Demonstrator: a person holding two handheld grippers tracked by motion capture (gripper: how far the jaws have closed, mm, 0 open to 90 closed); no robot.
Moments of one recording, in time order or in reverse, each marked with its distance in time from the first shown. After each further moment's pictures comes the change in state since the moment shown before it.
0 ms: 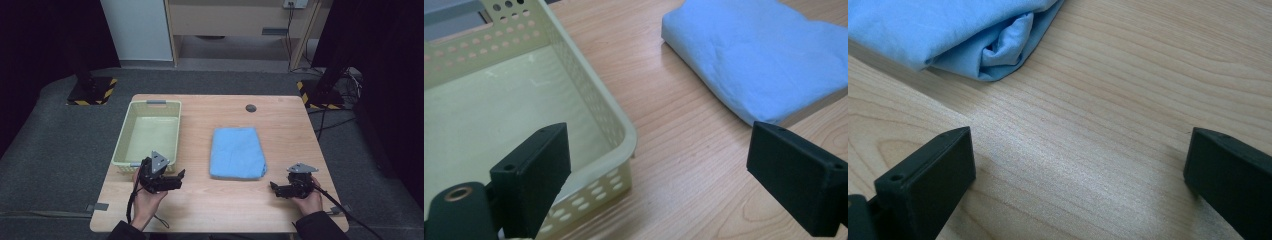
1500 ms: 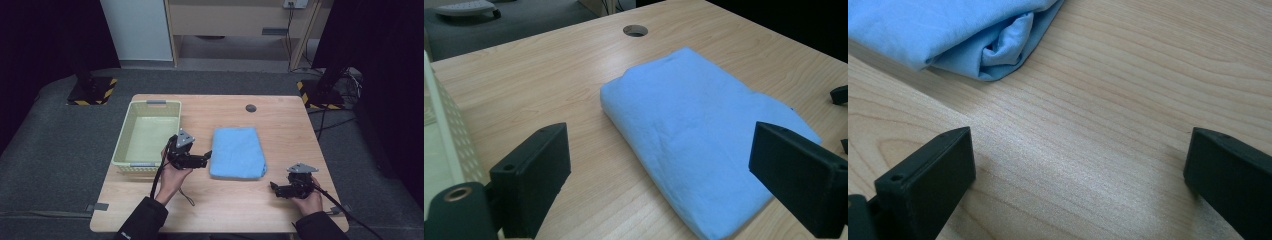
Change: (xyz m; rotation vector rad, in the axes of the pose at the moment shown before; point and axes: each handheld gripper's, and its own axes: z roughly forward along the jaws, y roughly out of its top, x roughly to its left) left arm -0.018 0.059 0.067 -0.087 -0.186 -0.027; right arm 0.000 0.000 0.000 0.000 0.001 -0.002
